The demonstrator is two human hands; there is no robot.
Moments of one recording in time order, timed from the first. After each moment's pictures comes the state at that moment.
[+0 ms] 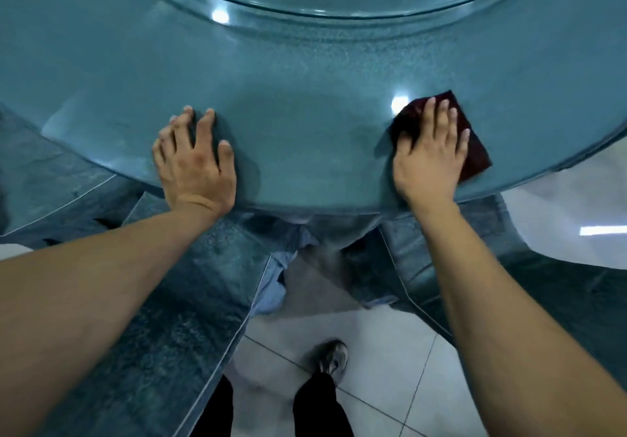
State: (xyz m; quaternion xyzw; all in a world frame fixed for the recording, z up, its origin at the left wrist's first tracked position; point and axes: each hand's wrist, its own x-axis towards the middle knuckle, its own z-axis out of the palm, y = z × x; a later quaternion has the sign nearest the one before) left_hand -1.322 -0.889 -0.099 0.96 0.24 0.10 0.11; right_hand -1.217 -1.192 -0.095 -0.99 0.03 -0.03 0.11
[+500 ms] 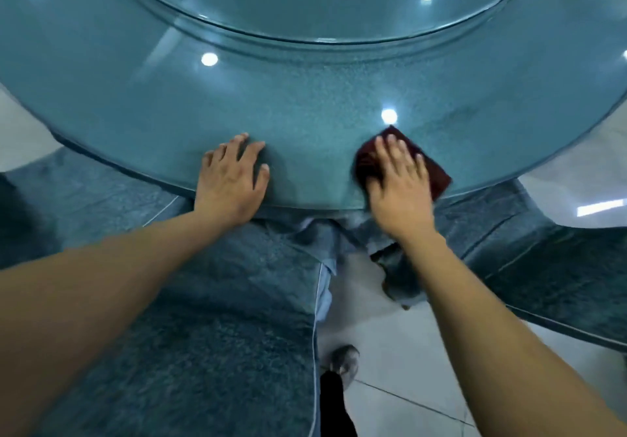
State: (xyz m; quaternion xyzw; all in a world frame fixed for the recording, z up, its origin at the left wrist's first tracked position) left_hand -1.339 -0.796 -0.069 0.99 0.02 0.00 0.11; right_hand -1.319 -1.087 -0.096 -0.99 -0.08 -0.01 0.10
